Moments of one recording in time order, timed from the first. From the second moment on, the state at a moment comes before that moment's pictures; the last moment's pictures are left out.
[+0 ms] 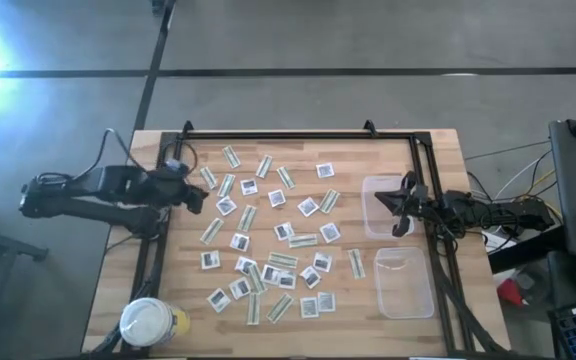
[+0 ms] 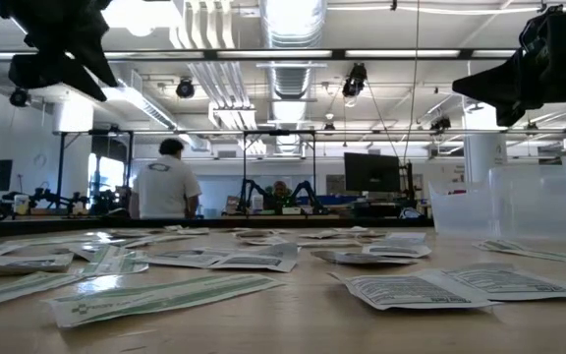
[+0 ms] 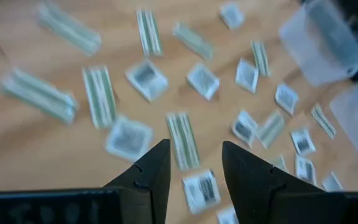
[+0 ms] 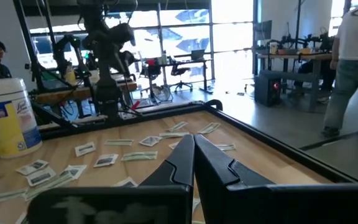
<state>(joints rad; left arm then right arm) 0.01 0.76 0.84 -0.99 -0.30 -1.01 0.07 0.04 0.01 0.11 0.37 0.09</state>
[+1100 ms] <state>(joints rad) -0.24 1.07 0.83 -0.99 -0.06 -1.41 0.06 0.04 0.01 0.14 0.37 -0.05</state>
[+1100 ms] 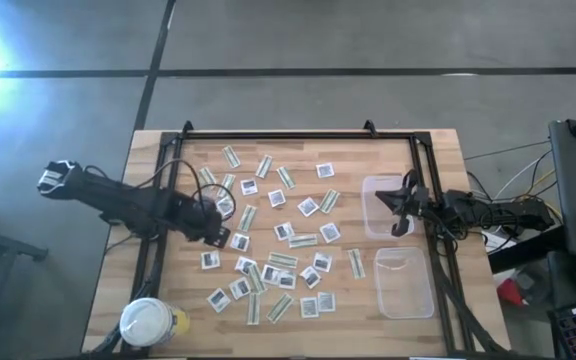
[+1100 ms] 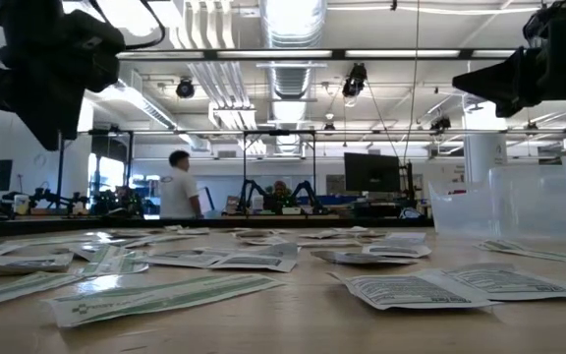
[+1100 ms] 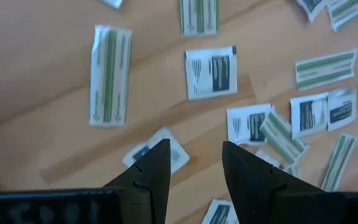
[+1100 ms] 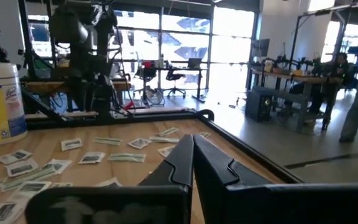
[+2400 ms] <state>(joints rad) -0.55 1.26 0.62 -0.85 -0.08 -1.94 0.07 0.04 0.01 0.15 0.37 0.00</state>
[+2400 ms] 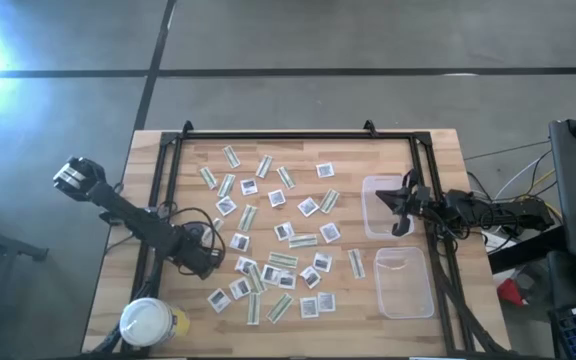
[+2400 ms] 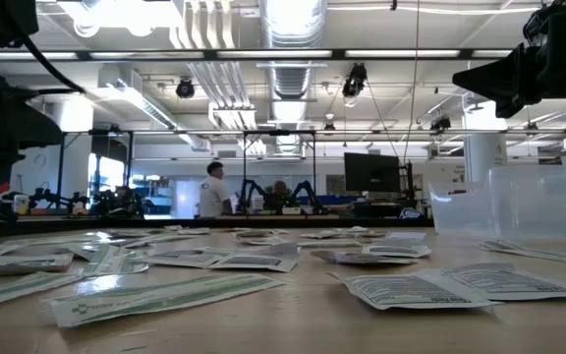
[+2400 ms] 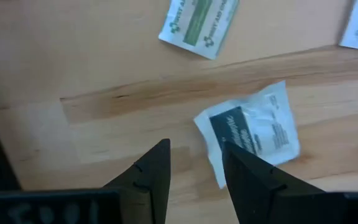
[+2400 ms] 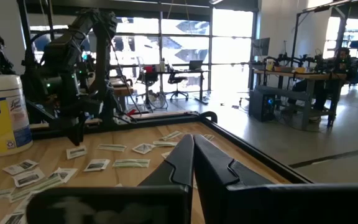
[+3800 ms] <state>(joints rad) -0.55 1.23 0.52 -0.68 -0.14 -1.90 0.07 0.04 0.01 0.15 0.37 0.00</state>
